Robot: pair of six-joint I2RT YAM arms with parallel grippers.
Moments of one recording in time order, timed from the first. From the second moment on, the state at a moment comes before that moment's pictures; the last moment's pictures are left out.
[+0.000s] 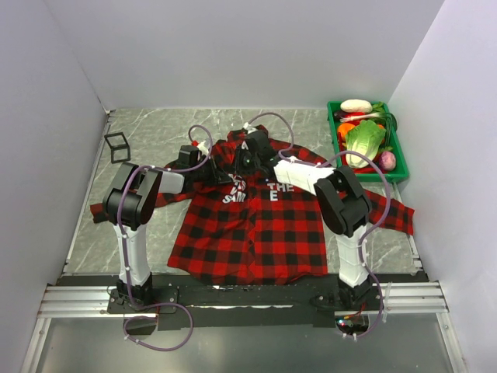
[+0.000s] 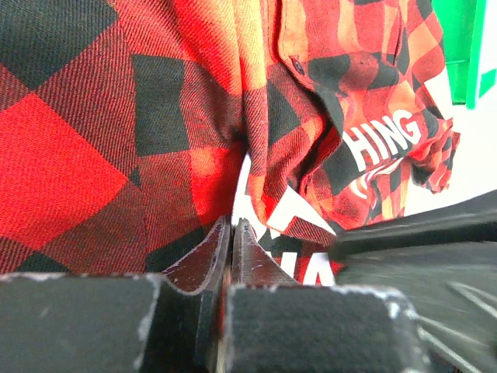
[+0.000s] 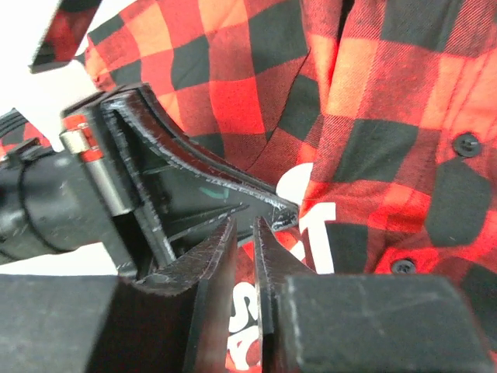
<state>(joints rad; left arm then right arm) -0.31 2.04 1.05 0.38 0.55 -0.68 0.61 2.03 1.44 -0.04 -0.16 0.56</state>
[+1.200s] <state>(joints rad) -0.31 2.04 1.05 0.38 0.55 -0.68 0.56 2.14 1.45 -0.03 -0.21 0.63</state>
